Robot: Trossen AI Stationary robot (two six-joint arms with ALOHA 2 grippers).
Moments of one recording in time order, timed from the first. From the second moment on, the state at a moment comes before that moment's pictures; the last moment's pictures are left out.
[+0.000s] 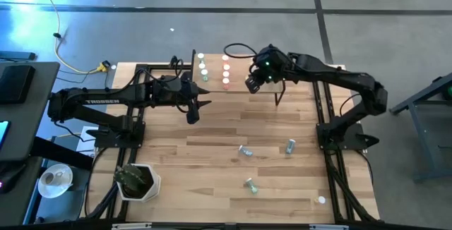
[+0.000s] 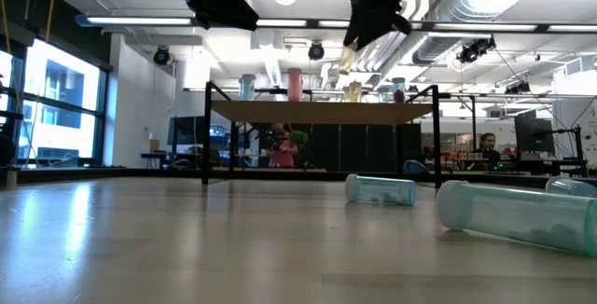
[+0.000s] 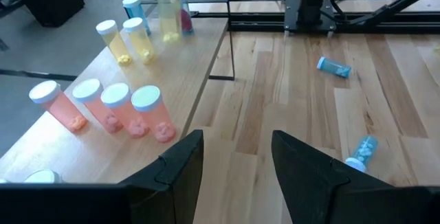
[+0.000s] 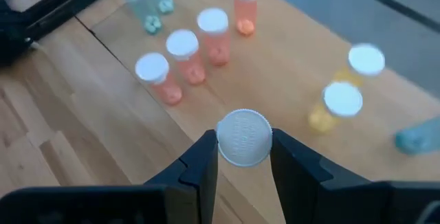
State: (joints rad) left arm 0.29 1.14 0.90 -0.22 -0.12 0.09; right arm -0.35 1.50 1.50 -0.80 0.19 0.35
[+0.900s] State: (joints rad) left arm 0.29 1.14 0.90 -0.24 -0.12 0.11; right arm -0.42 1.64 1.62 -1.03 0.19 0.29
